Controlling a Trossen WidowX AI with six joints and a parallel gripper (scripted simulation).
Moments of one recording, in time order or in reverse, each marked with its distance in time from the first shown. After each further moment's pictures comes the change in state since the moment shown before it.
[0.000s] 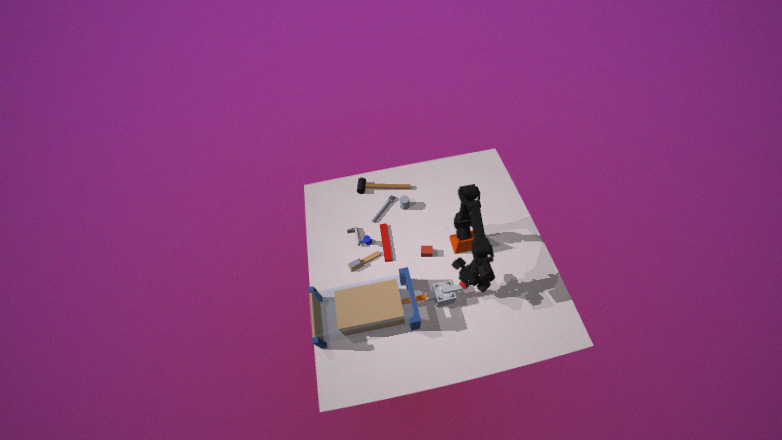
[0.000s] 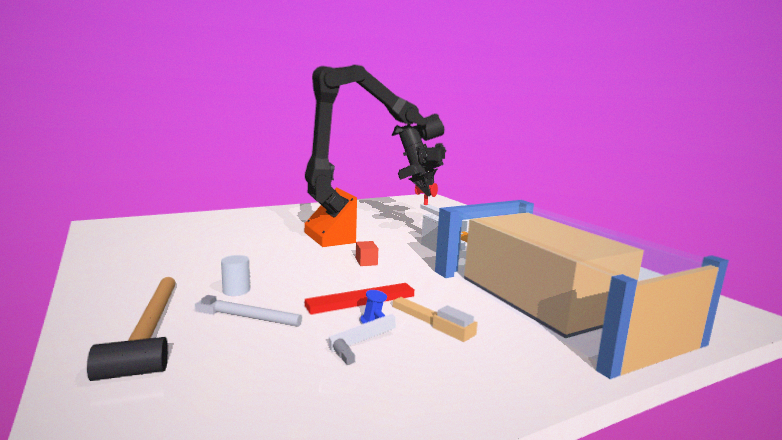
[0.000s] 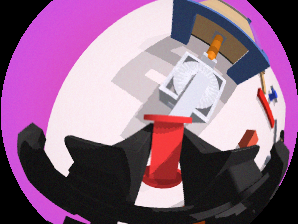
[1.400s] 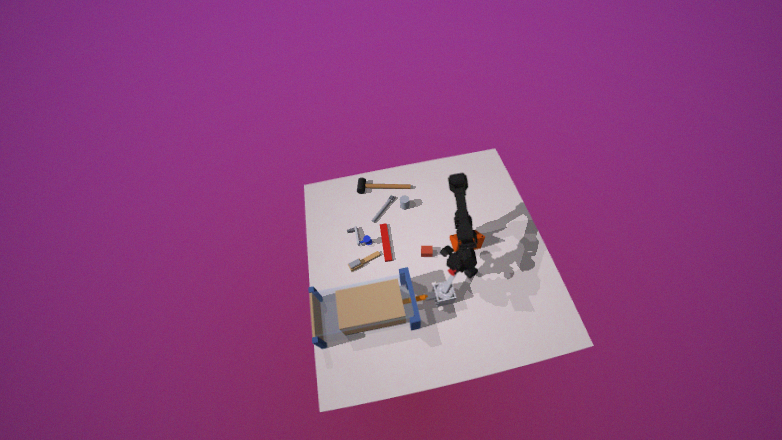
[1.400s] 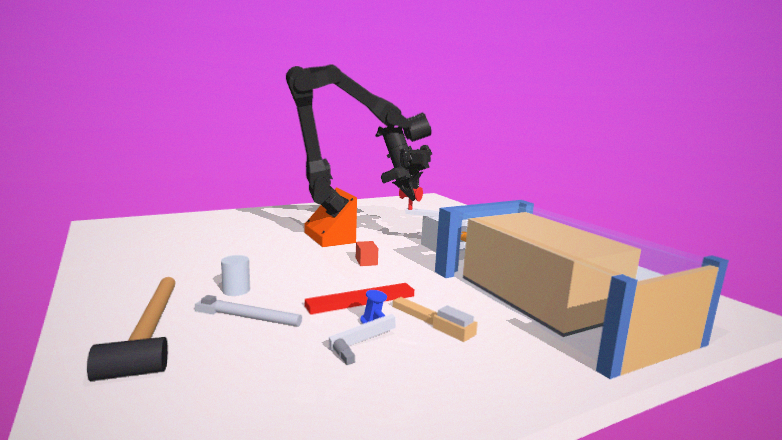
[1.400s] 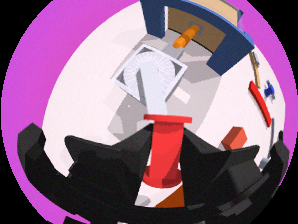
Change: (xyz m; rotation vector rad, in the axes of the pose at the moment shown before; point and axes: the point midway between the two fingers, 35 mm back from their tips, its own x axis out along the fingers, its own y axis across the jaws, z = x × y) arm -0.004 -0.081 -0.007 -0.011 0.022 0.006
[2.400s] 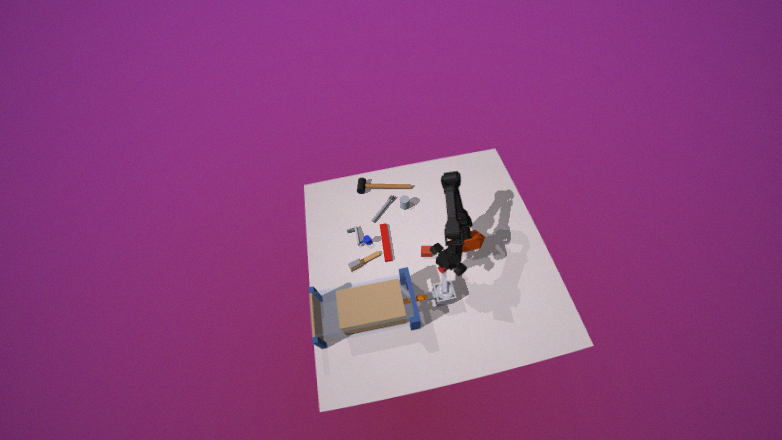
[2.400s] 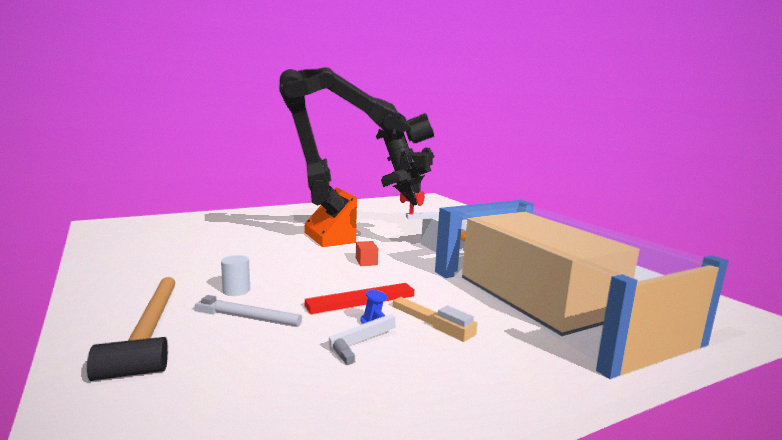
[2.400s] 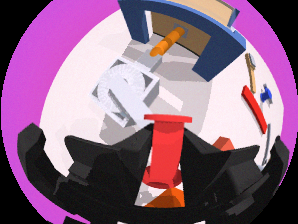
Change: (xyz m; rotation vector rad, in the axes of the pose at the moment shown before) arm 0.011 -0.044 0.024 -0.010 -0.003 -0.021
